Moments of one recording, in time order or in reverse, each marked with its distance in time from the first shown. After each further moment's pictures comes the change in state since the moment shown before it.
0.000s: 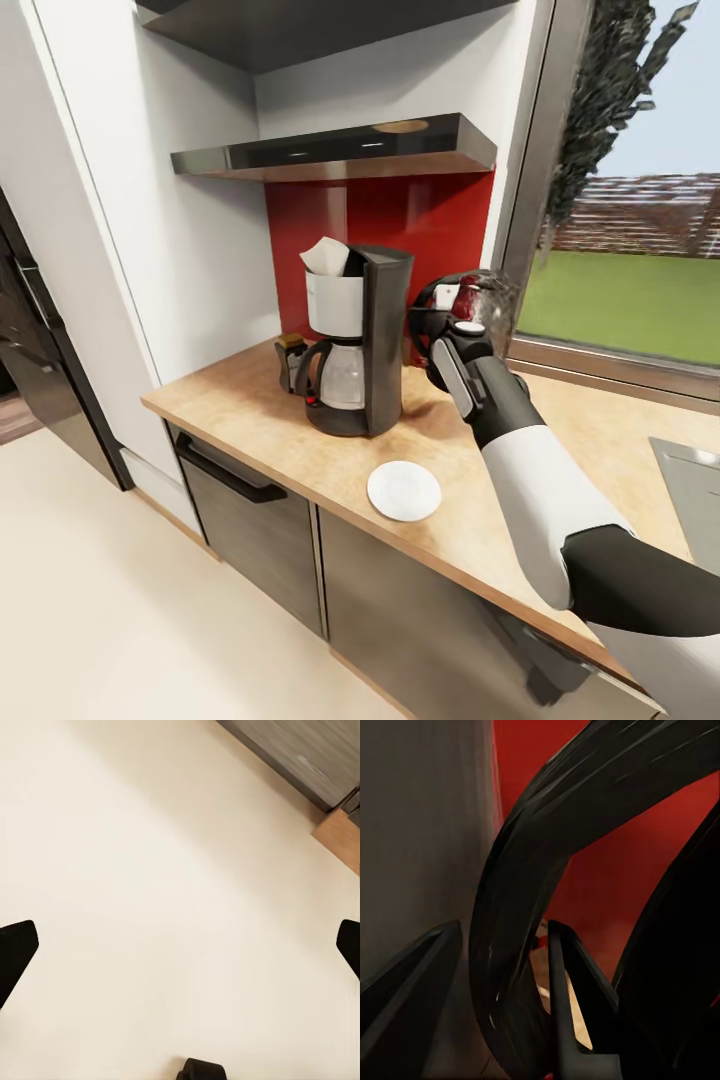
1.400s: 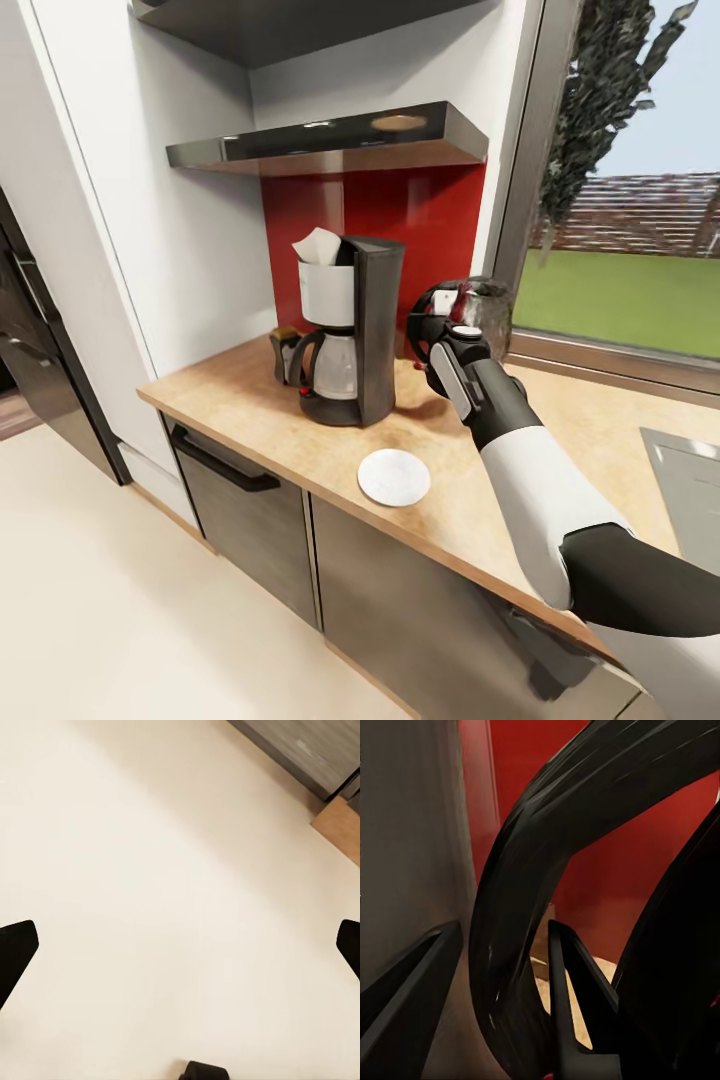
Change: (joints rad) left arm 0.000 0.000 0.003 0.000 0.000 0.000 0.000; right arm 0.000 0.001 0.001 0.032 0.000 -0.001 0.000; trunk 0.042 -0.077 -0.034
